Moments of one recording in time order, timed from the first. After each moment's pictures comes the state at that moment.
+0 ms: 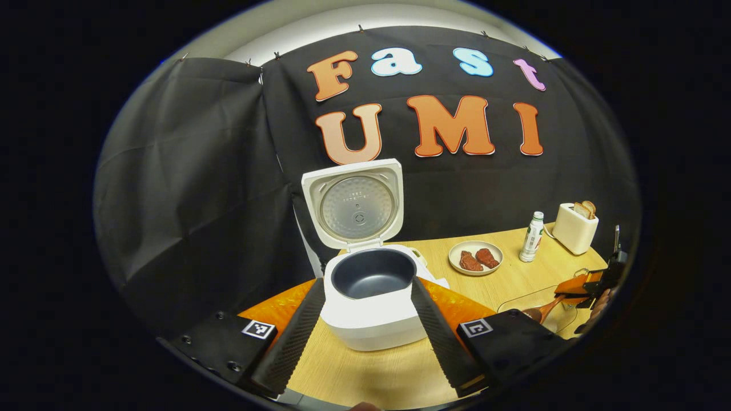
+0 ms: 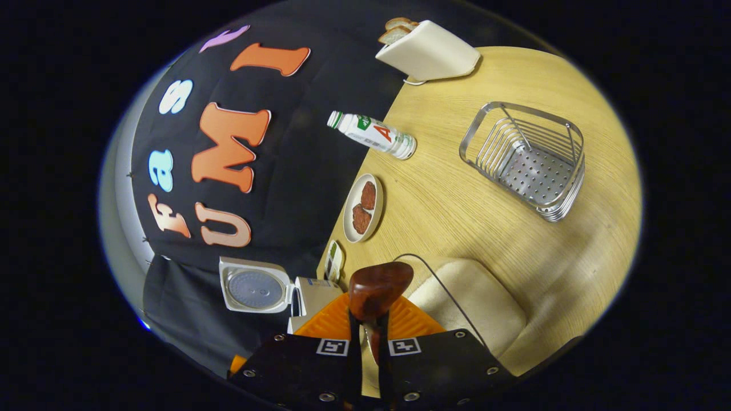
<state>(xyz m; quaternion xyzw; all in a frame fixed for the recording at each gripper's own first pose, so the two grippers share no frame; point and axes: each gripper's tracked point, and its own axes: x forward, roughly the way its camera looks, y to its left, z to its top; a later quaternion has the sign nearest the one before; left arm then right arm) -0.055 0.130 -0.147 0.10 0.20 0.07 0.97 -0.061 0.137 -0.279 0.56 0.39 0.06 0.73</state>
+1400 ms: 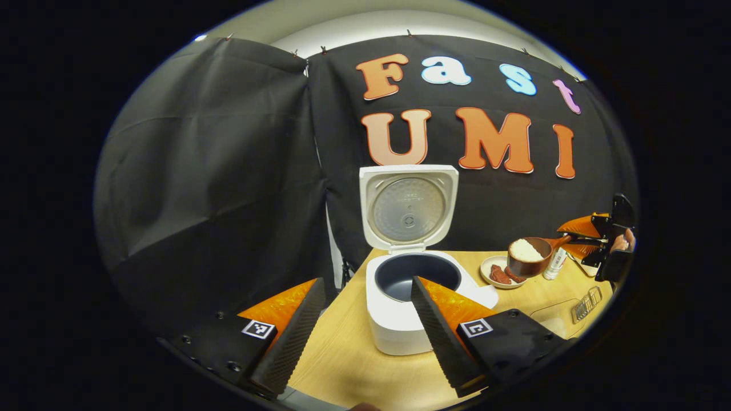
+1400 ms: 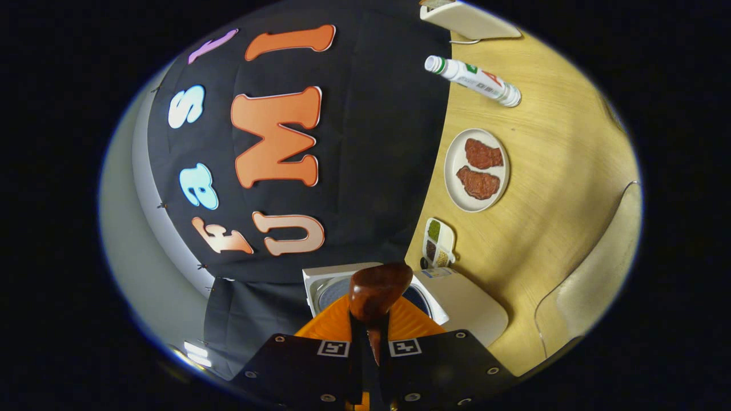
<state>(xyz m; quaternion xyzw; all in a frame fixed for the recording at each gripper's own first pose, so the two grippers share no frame) -0.070 0.240 -0.146 0.05 0.17 0.15 0.97 0.034 0.310 -0.129 0.65 0.36 0.17 0.64</state>
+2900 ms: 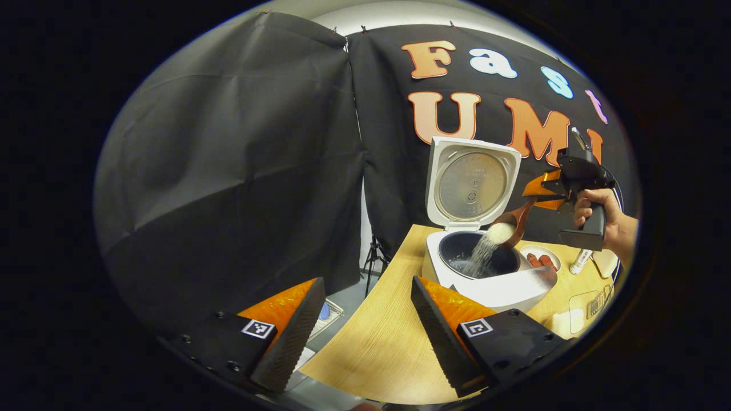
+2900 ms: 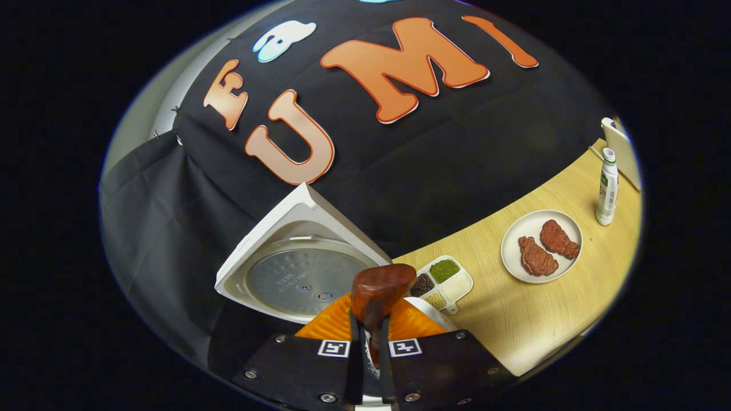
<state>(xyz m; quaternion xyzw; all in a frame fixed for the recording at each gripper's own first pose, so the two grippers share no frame) -0.094 0.344 -0.188 0.01 0.22 0.19 0.96 0.103 0.472 -0.133 0.31 0.31 0.20 0.88</state>
